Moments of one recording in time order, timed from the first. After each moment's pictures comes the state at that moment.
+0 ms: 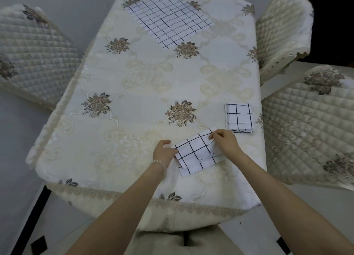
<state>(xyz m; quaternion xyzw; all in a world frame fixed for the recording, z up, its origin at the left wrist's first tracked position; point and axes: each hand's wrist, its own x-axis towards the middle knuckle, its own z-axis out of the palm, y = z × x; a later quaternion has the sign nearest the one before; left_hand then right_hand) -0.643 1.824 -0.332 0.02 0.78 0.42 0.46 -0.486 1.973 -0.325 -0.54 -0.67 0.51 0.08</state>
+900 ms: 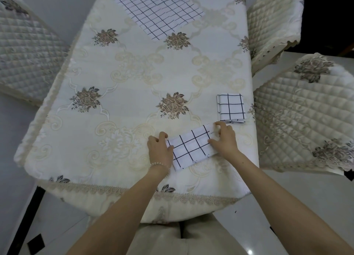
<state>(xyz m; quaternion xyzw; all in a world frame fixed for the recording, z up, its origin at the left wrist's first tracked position) -0.615 1.815 -0.353 0.33 0.90 0.23 0.19 -0.451 1.966 -0.358 -0.54 -0.74 0.39 0.06</state>
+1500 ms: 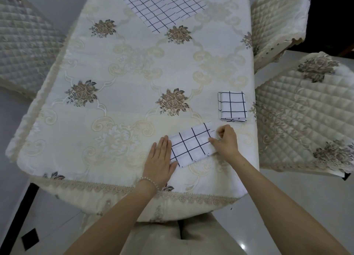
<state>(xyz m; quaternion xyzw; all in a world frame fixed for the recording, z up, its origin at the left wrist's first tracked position) -0.613 1.766 -0.385 0.60 0.79 -0.02 0.12 -0.445 1.963 -0.373 -0.56 -0.71 0.41 0.12</state>
